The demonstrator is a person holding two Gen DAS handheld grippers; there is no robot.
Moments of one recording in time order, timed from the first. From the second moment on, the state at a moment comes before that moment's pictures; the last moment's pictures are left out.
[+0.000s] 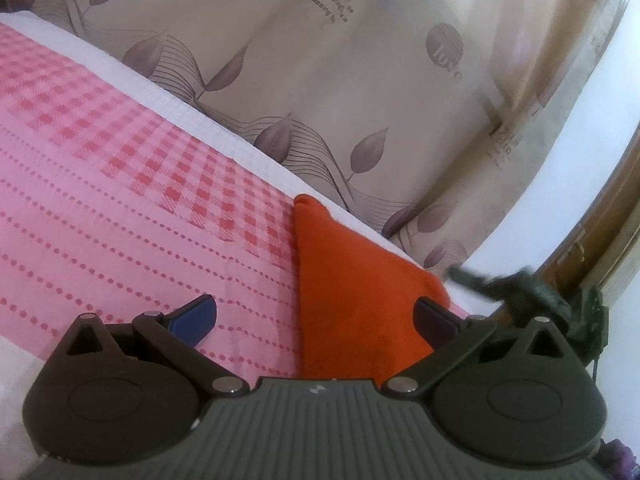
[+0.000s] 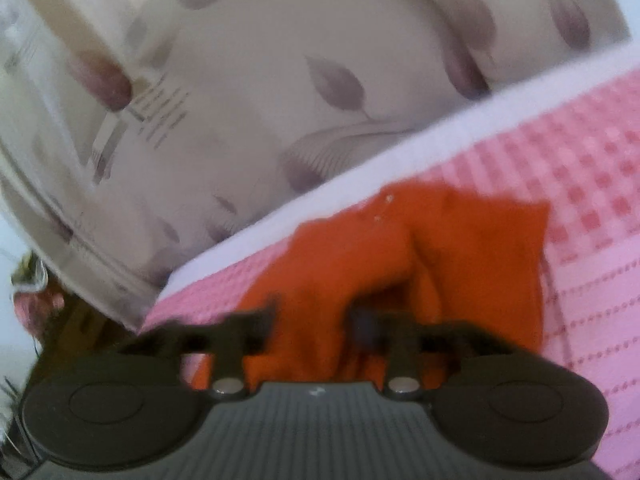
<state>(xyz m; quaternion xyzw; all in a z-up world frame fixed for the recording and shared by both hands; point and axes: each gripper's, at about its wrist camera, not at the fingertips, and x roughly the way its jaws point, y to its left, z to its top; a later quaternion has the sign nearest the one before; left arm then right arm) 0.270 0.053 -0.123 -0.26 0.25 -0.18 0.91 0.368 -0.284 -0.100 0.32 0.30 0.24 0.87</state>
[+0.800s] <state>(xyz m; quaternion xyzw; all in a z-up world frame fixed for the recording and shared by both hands) 0.265 0.031 -0.115 -0.16 0.25 -0.15 0.94 0.360 -0.262 -0.039 0.00 0.27 0.12 0.96</state>
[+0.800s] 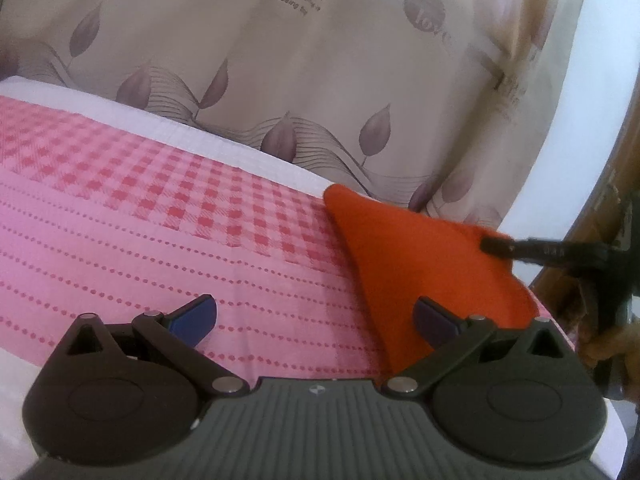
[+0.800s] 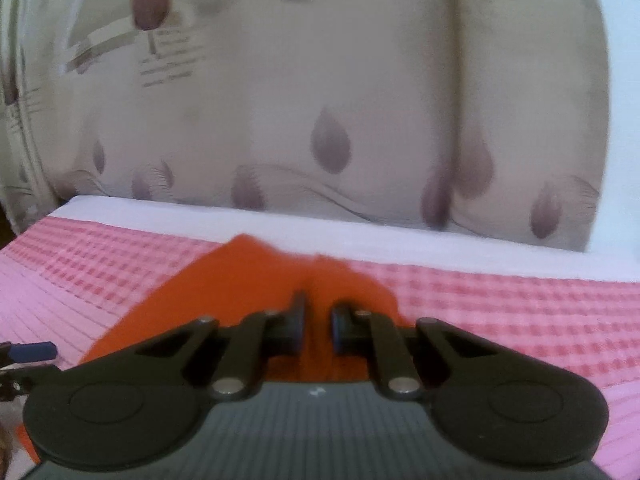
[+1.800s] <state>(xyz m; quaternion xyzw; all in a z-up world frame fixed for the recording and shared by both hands) 0.267 0.032 -0.116 -0.15 0.26 -0.14 0.94 0.415 -0.295 -0.060 0.06 0.29 0.09 0.95</state>
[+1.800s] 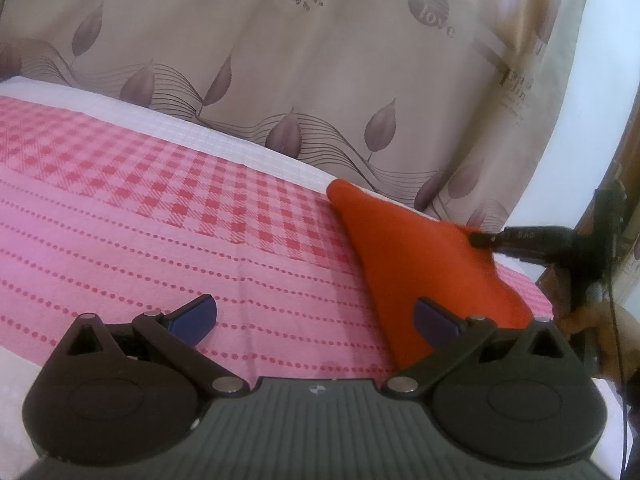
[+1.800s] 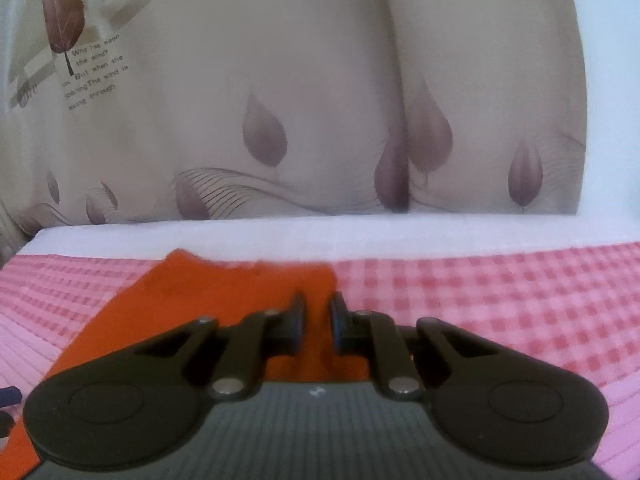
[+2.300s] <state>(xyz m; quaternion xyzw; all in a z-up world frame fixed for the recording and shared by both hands) 0.267 0.032 -0.116 -0.15 0.26 -0.14 0.94 0.289 -0.333 -0.087 0.32 0.29 0.24 0.87</state>
